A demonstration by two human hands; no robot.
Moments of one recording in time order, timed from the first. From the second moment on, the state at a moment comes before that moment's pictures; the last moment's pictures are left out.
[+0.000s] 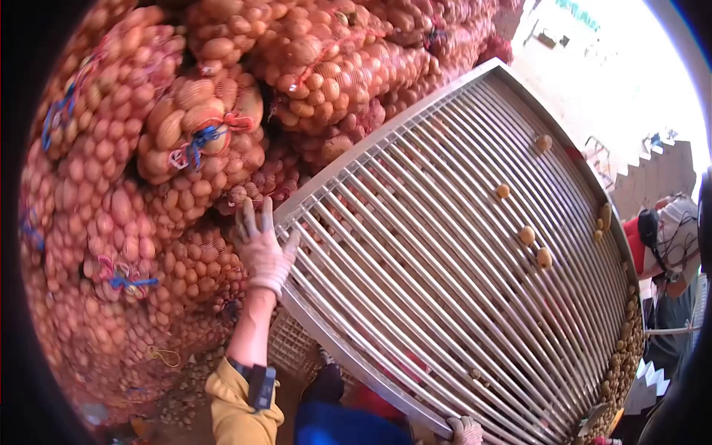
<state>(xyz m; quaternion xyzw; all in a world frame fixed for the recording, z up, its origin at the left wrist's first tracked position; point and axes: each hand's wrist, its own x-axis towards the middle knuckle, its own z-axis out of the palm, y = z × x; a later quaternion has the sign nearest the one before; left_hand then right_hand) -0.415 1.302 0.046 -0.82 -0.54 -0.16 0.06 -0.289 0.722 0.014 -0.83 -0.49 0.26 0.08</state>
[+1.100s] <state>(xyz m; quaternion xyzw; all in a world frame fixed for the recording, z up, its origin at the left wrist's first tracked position) -0.415 1.357 0.066 -0.84 -0.52 0.07 -0.17 -0.137 1.059 0.207 -0.79 -0.42 0.43 -0.12</state>
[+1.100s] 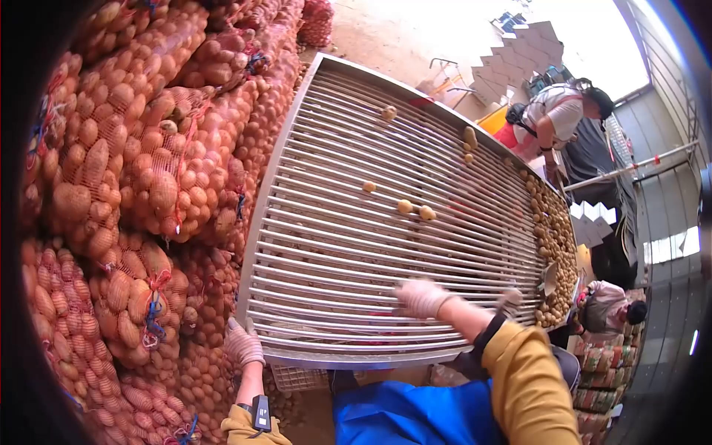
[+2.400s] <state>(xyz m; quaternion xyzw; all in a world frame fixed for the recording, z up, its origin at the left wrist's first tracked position) -0.267 1.380 0.054 -0.79 -0.59 0.11 -0.12 0.078 0.638 -0.042 -0.97 0.14 0.21 0.06</state>
